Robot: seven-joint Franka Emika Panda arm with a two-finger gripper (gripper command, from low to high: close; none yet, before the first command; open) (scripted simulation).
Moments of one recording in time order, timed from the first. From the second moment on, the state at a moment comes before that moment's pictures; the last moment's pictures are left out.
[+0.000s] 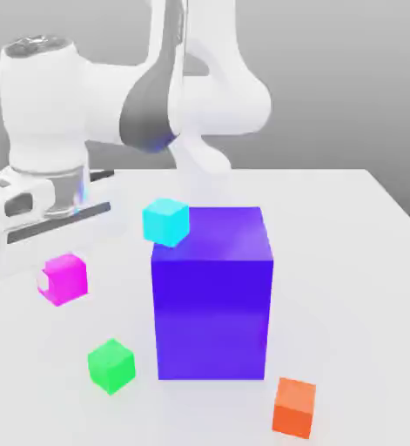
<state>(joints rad) 0.00 -0.13 -0.42 -2.67 -0.13 2.58 -0.56</state>
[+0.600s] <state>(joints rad) 0.02 0.16 -0.34 -2.71 0.19 2.86 -0.97</state>
